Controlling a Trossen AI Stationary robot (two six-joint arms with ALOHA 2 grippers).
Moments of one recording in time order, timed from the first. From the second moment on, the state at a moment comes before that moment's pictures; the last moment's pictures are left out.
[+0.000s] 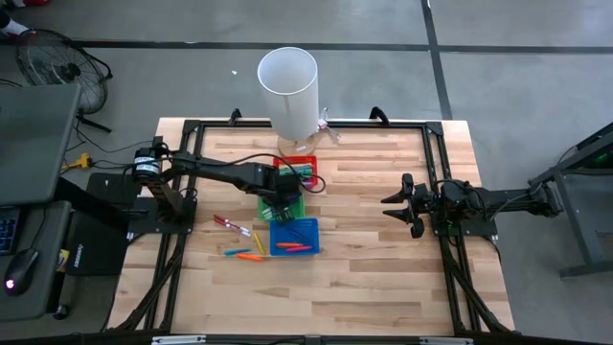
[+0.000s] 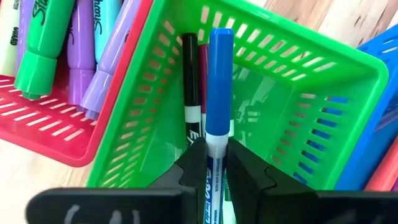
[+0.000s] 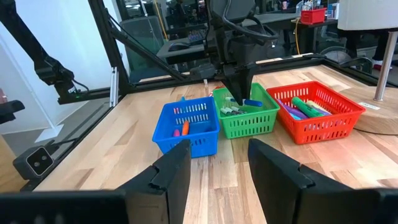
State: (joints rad) left arm 0.07 1.72 1.17 -0.71 -0.10 -0.37; right arm 0.03 0.12 0.01 0.03 -0.03 0.18
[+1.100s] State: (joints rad) left arm 0.07 1.59 1.30 -0.95 -0.11 -0.33; right arm 0.03 0.12 0.01 0.03 -0.03 0.18
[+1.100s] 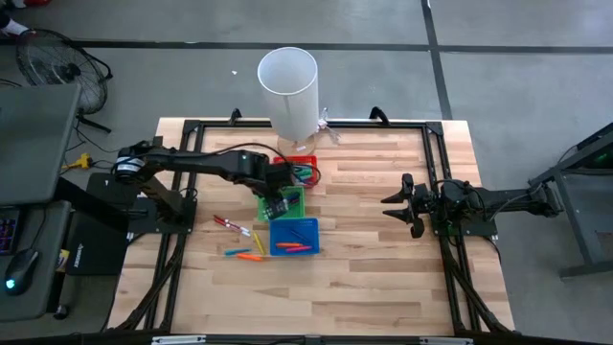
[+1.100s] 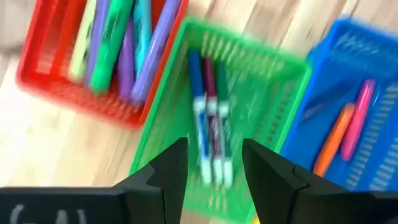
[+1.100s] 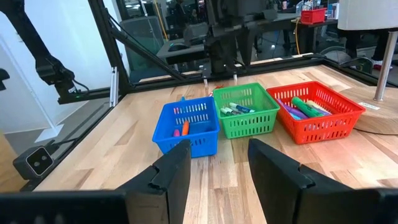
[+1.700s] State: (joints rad) left arm -0.07 1.35 1.08 -1.04 -0.09 -0.50; right arm 0.03 0.12 0.01 0.03 -0.03 0.18
